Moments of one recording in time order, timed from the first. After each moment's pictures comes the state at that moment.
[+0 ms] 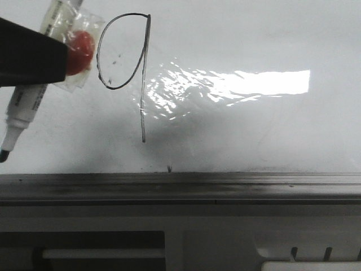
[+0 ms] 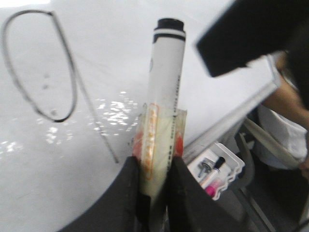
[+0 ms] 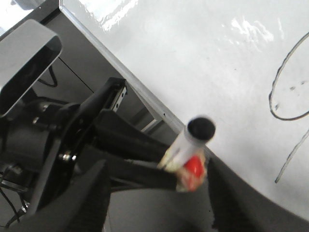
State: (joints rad) left arm -0.96 0.82 -0.35 -0.35 -0.14 0.07; right arm 0.90 1.17 -1.02 0.43 0.47 -0.10
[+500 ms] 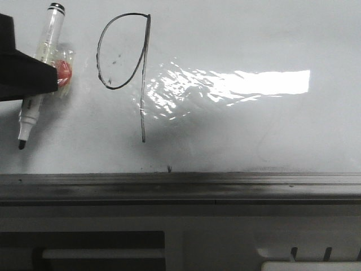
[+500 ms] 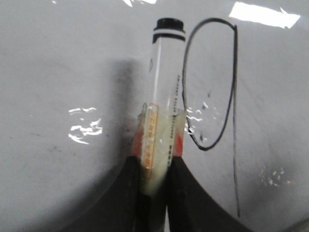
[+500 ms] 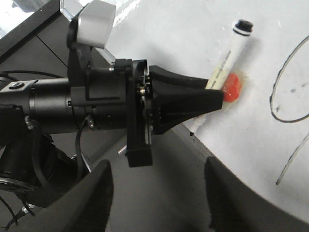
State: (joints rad) left arm -0.77 1.04 -0.35 -0.54 -0.35 0.07; right arm 0.90 1.17 -1.02 0.43 0.46 -0.10
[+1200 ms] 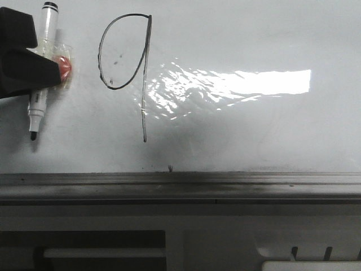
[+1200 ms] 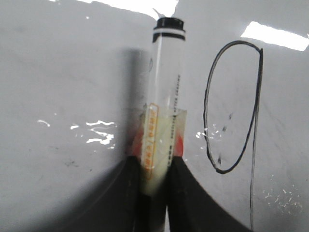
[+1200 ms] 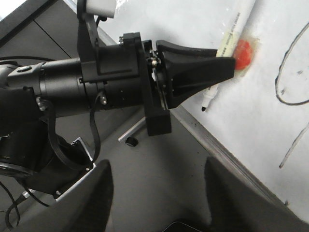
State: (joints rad) left arm -0.77 1.12 -0.36 -0.61 -0.45 0.07; right arm 0.90 1.17 -1.02 0.43 0.52 -0.10
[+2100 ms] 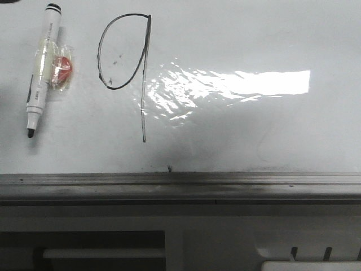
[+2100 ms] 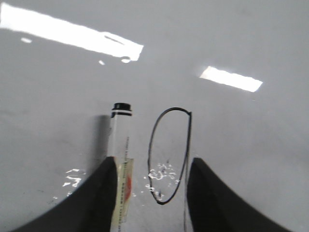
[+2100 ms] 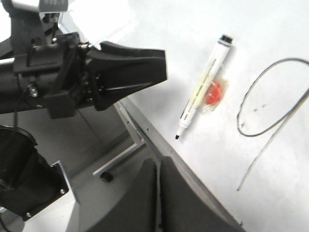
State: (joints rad) left arm -0.77 0.77 -0.34 -0.54 -0.33 0.07; right arm 0.90 1.01 -0.91 0.29 0.38 -0.10
